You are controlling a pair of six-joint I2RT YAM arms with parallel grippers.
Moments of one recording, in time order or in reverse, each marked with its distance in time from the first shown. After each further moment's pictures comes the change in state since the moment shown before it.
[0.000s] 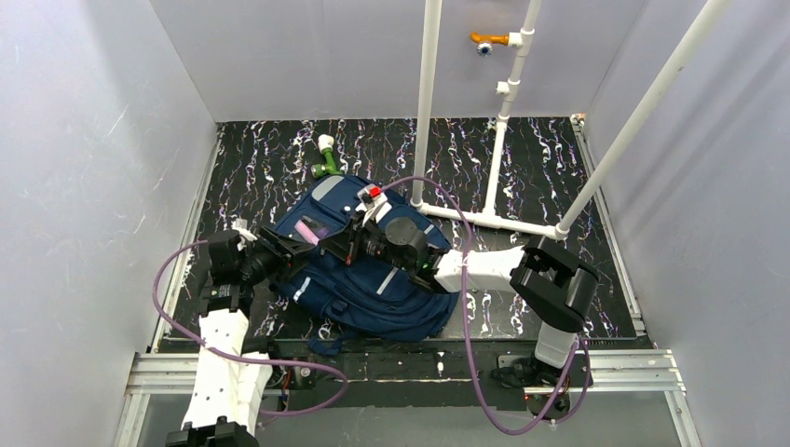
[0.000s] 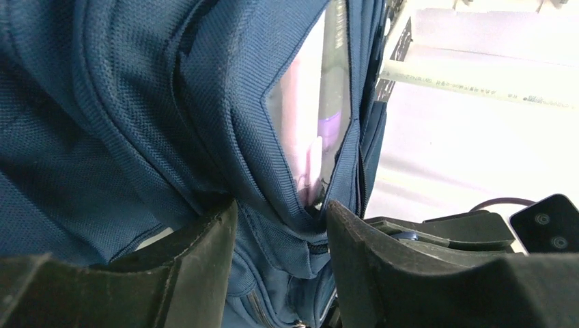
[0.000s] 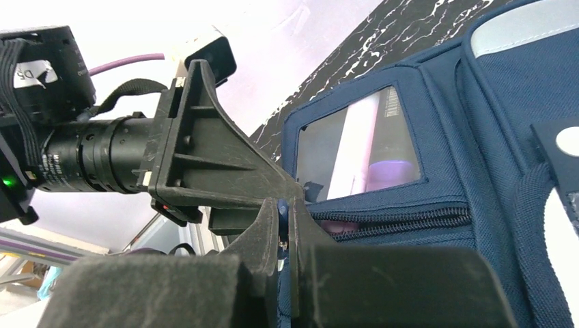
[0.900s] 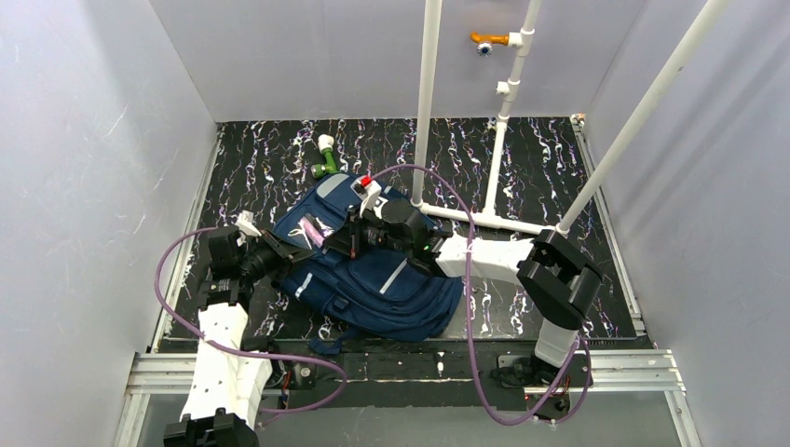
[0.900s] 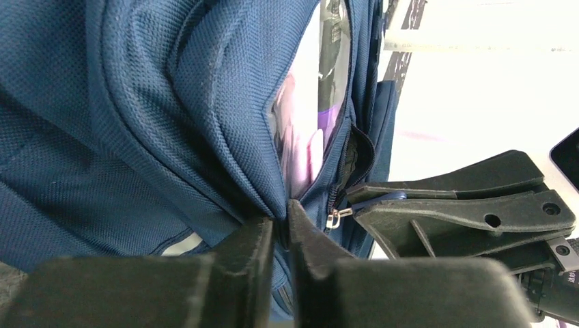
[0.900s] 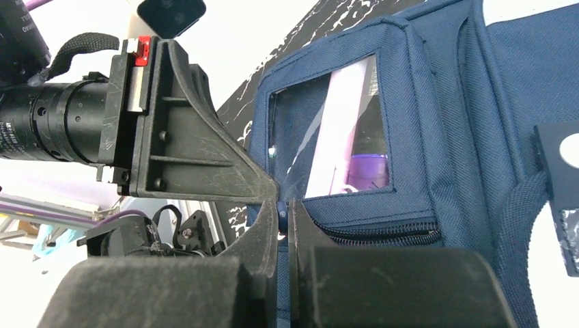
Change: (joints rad) left arm 0.013 0.049 0.006 0.023 0.045 0.175; right arm -0.076 -0.002 0.106 -0.284 -0.151 -0.053
